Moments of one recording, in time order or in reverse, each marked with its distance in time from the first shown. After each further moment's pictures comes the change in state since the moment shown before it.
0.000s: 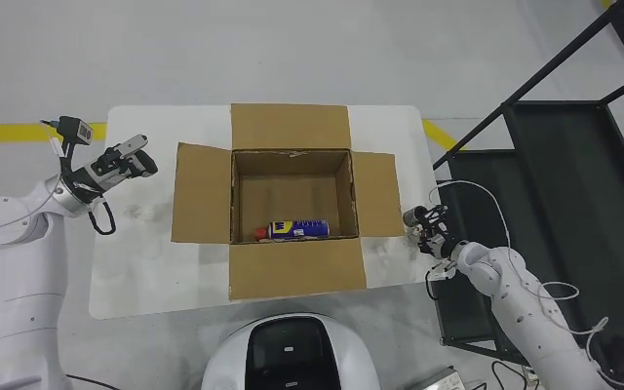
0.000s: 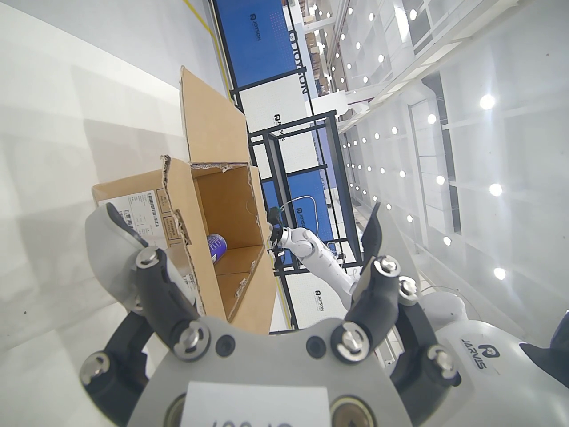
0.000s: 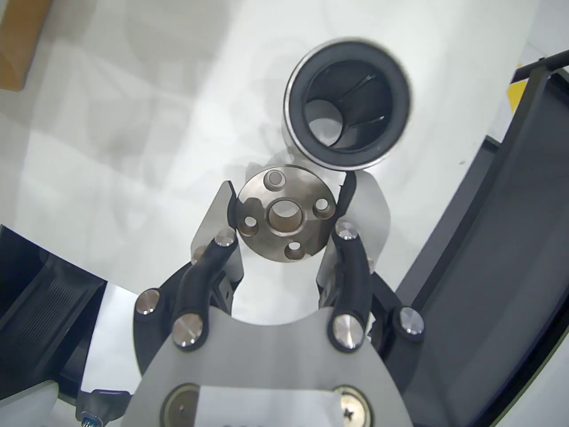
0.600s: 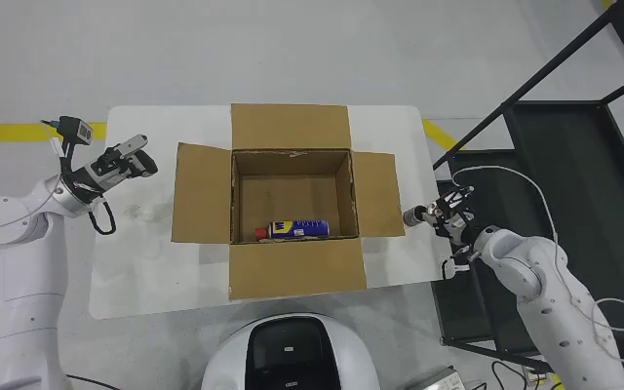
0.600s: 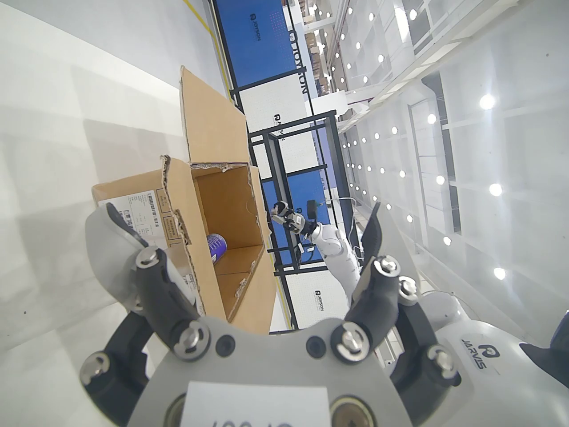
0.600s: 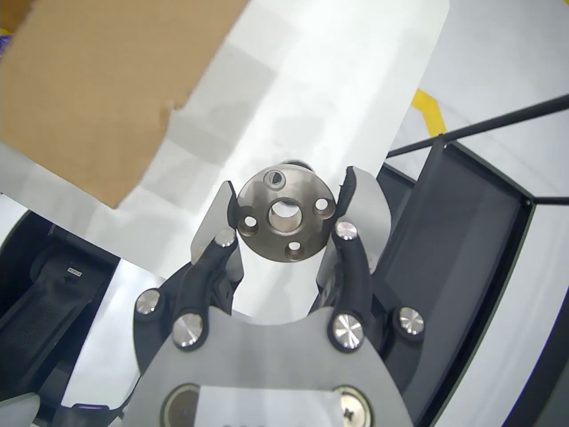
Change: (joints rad) left arm 0.000 0.000 0.000 0.000 0.000 0.000 0.000; right arm -0.190 0.033 0.261 -0.475 0.055 0.027 0.170
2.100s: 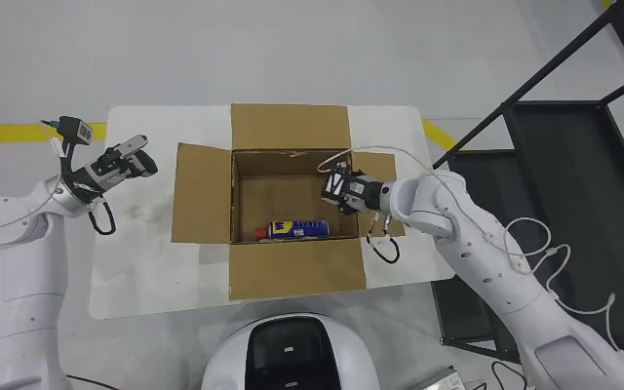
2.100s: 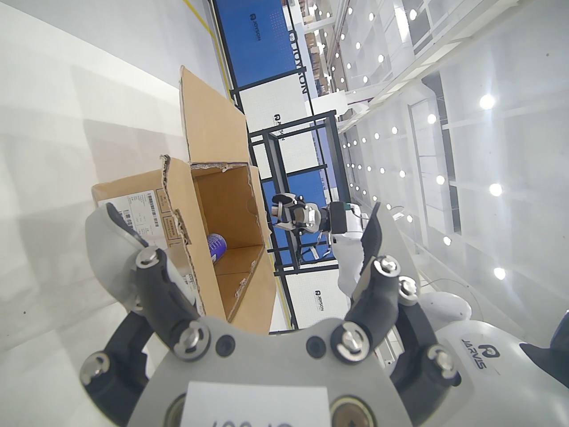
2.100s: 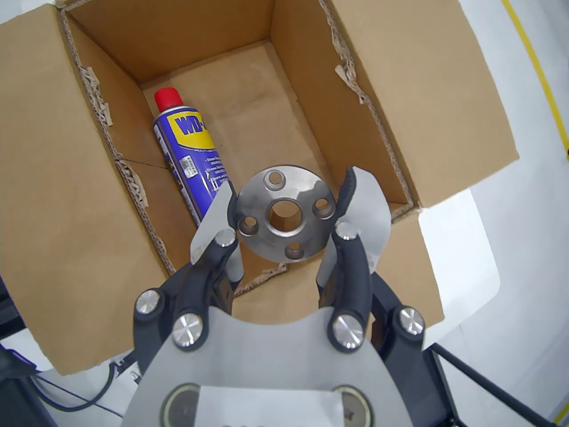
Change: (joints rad) left arm 0.000 0.000 0.000 0.000 0.000 0.000 0.000; right arm 0.709 -0.104 -0.701 0.067 -0.029 -0.170 0.232
